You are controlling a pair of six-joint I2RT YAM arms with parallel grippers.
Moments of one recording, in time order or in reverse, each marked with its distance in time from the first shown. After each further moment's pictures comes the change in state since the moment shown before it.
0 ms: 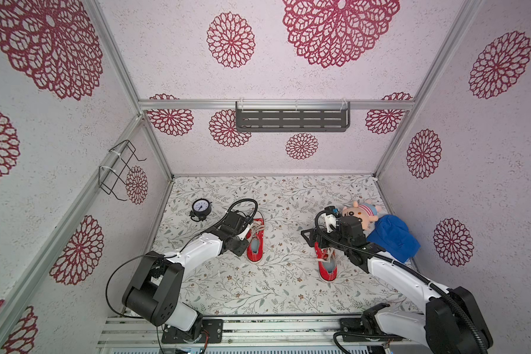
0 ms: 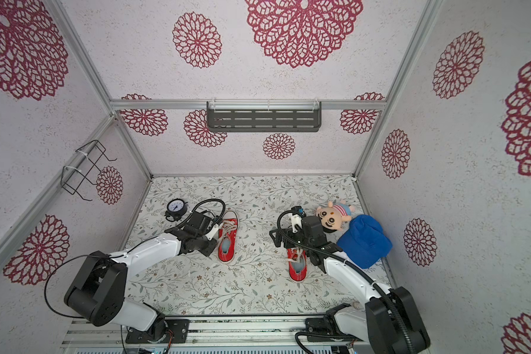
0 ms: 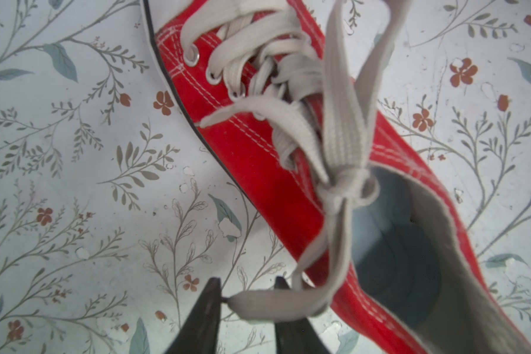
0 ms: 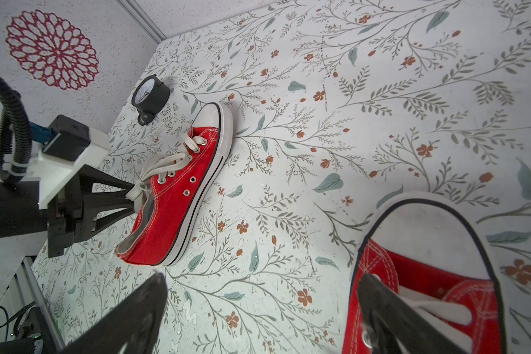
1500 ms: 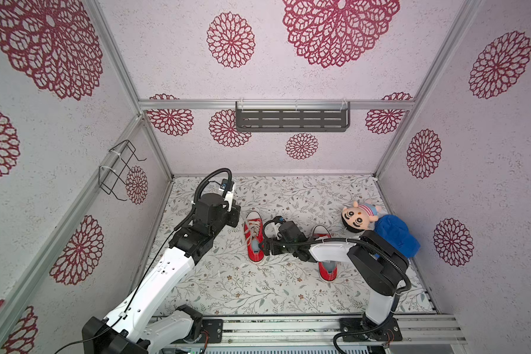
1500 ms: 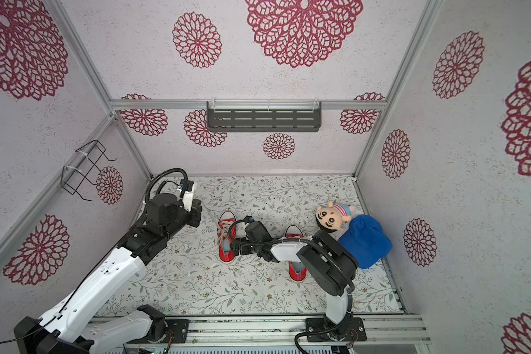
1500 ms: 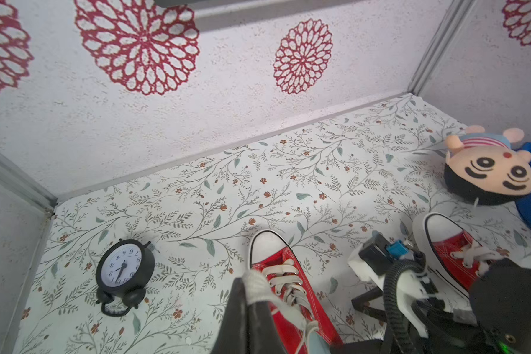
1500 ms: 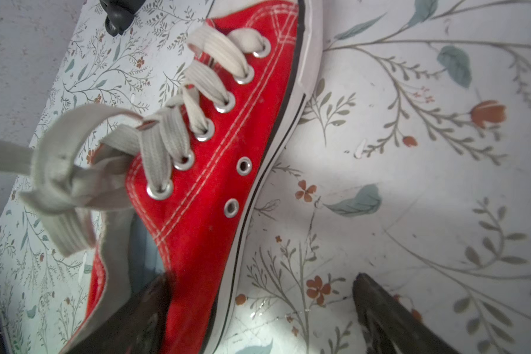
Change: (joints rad) left arm 0.039 -0.401 0.191 0.093 -0.106 -0.188; right arm 0.421 0.659 0.326 0.171 0.202 0.202
